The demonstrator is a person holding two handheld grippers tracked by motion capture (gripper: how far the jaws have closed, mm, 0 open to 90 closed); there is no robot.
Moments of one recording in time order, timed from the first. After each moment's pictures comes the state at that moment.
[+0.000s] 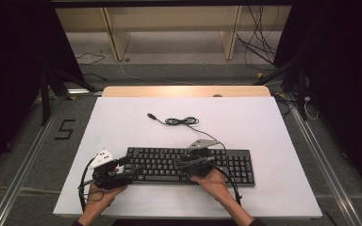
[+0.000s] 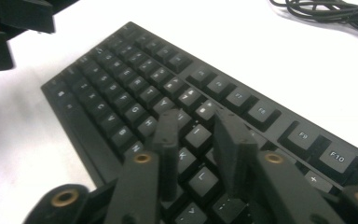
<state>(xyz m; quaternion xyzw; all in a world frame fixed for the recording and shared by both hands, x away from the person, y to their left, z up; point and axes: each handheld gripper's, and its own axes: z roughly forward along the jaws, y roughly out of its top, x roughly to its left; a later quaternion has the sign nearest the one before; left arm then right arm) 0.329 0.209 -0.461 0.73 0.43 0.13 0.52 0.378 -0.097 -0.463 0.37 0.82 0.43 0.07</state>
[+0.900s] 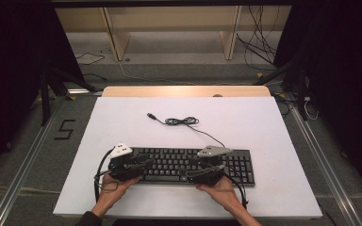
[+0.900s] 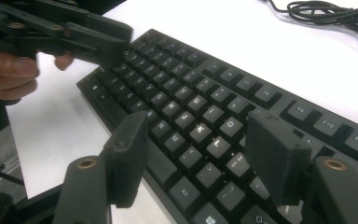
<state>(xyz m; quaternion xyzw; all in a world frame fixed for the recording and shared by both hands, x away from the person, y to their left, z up) 0.357 0.171 -0.462 0.76 0.42 0.11 0.48 0.351 -0.121 -0.457 0.37 0.80 0.47 0.06</state>
